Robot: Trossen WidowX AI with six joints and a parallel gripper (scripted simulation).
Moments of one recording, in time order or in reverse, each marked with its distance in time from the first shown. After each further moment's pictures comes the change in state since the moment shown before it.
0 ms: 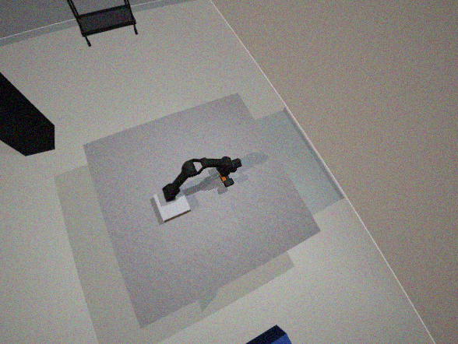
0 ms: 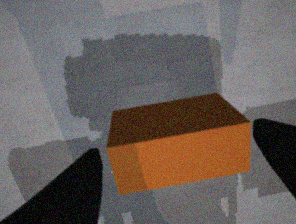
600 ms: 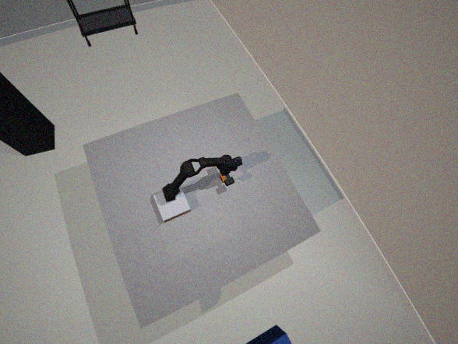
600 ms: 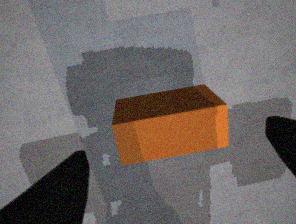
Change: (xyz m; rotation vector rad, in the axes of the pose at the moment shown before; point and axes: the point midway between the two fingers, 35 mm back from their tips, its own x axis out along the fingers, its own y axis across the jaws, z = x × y) arm -0.025 0.000 0.002 0.000 -0.007 0.000
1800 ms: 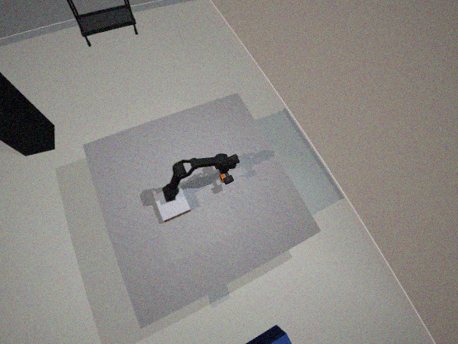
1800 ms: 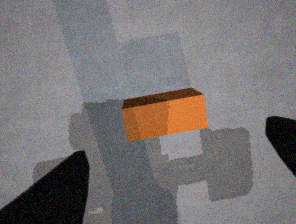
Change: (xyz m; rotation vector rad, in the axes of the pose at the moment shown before) arm -0.045 0.001 -0.004 0.002 -0.153 0.003
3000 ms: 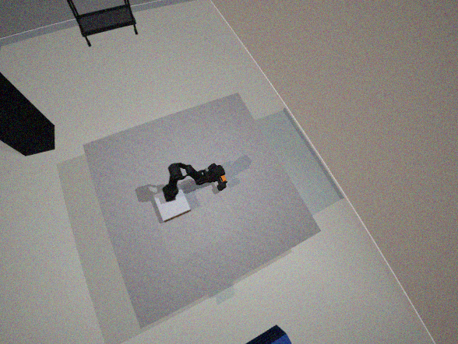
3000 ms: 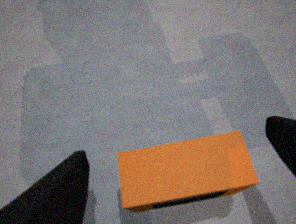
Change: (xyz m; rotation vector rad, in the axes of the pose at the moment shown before) arm 0.070 0.000 -0.025 -0.002 -0.692 0.005
